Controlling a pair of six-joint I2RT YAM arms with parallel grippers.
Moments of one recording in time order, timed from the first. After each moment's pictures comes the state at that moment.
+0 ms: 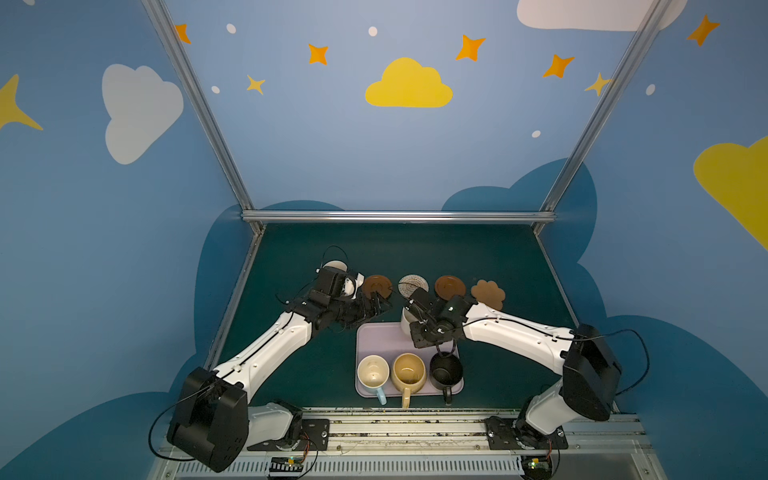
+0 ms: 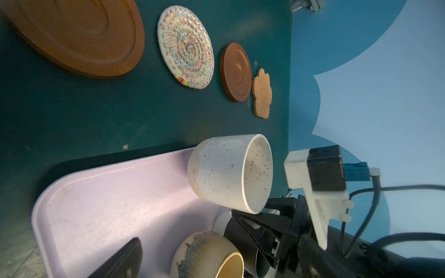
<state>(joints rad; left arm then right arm) -0.41 1.28 0.85 -0.37 0.60 -0.75 0.97 1.58 1.18 -0.84 0.11 0.66</state>
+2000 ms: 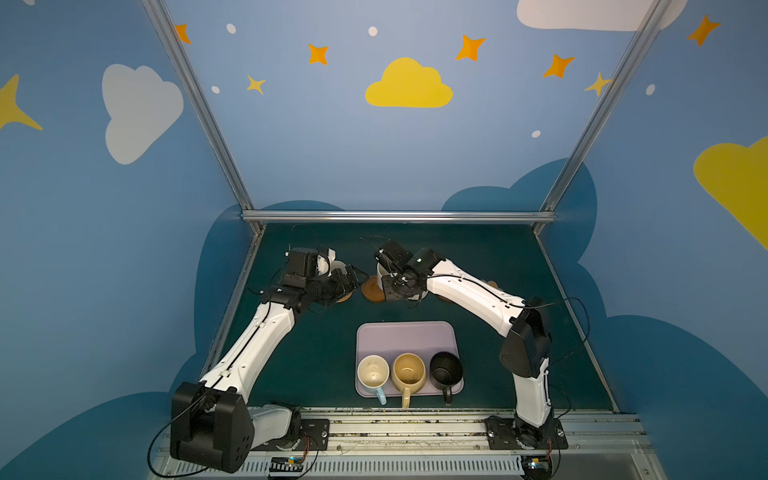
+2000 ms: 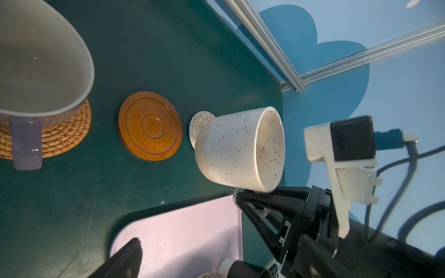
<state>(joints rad) -0.19 1.27 0.99 -0.44 0.56 -0.69 0.90 2.02 1.92 -1.06 0.19 0.56</state>
